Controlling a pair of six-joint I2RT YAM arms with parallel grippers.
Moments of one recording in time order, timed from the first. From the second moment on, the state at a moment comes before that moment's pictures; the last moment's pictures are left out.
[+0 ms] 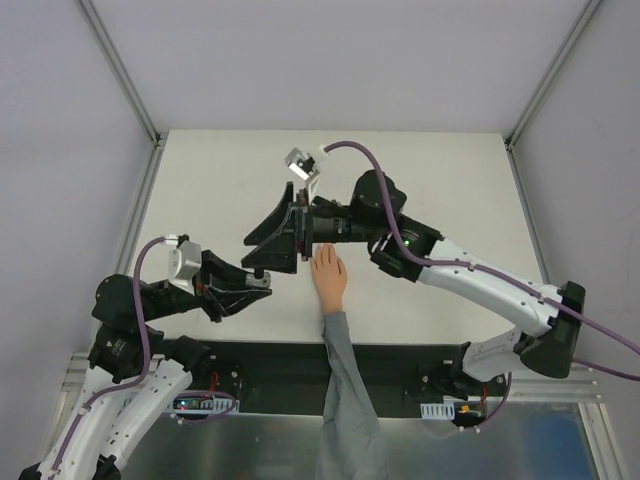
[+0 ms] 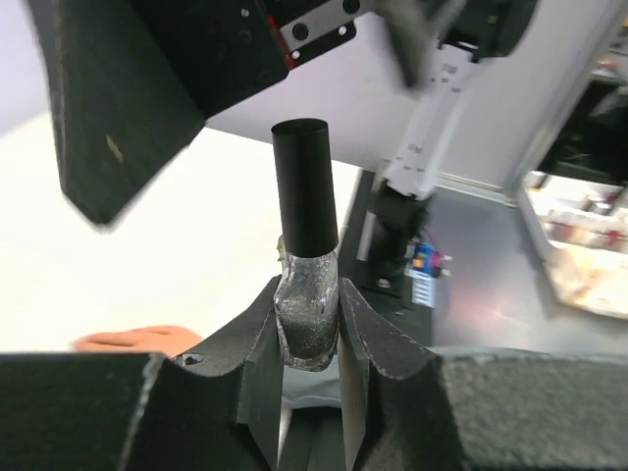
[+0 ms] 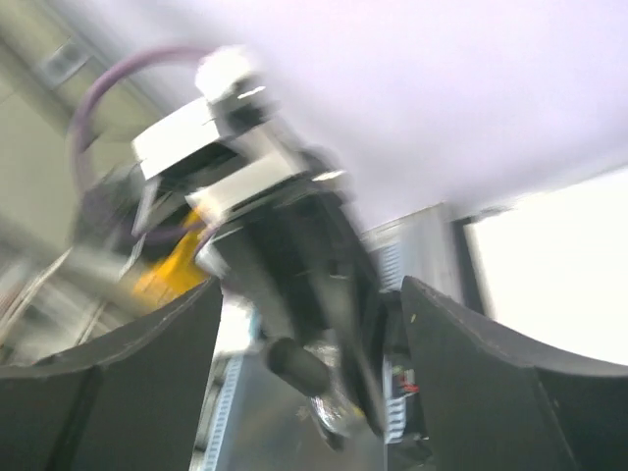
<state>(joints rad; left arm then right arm) -0.45 0.34 0.72 -0.15 0.89 -0.38 1.09 1.43 1.42 0.16 -0.64 0.68</state>
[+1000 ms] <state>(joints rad) -0.45 0.31 0.75 -0.30 0.51 -0.18 1.47 1.61 1.80 -0.42 0.63 0.36</state>
